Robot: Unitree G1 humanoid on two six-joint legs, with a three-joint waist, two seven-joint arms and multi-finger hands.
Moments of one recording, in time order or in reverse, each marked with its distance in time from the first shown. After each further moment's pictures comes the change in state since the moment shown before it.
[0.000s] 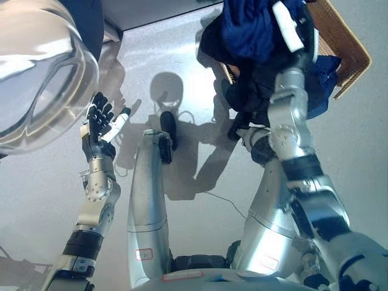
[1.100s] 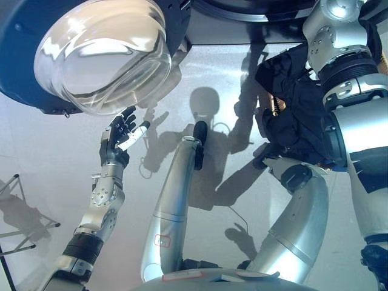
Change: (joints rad) left arm 0.007 0.054 -0.134 0.064 -0.057 -0.027 -0.130; right arm -0.710 -0.188 0.239 0.843 -0.389 0.112 -0.065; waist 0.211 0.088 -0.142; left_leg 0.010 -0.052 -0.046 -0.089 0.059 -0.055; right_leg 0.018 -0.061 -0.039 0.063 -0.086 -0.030
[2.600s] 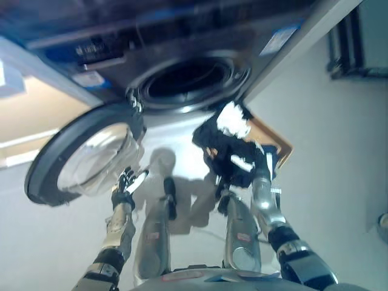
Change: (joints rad) left arm 0.018 -0.260 0.158 0.688 0.053 0.030 -0.079; right arm 1.386 0.352 -0.237 -0.371 -0.384 -0.055 -0.053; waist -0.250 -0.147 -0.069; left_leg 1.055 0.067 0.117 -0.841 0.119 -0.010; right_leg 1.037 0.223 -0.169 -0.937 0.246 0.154
